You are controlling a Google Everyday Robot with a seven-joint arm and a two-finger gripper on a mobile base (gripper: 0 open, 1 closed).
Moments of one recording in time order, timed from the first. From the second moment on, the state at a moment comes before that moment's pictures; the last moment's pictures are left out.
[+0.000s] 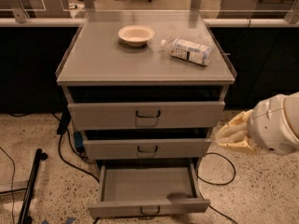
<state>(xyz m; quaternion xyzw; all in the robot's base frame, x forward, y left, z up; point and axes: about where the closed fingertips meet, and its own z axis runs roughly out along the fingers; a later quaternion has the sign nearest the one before) 0.393 -0.174 0.856 -0.61 0.73 0.07 0.28</state>
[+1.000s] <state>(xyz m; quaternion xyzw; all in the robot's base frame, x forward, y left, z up) 0.382 -0.174 0.777 -0.62 0.72 0.08 0.30</state>
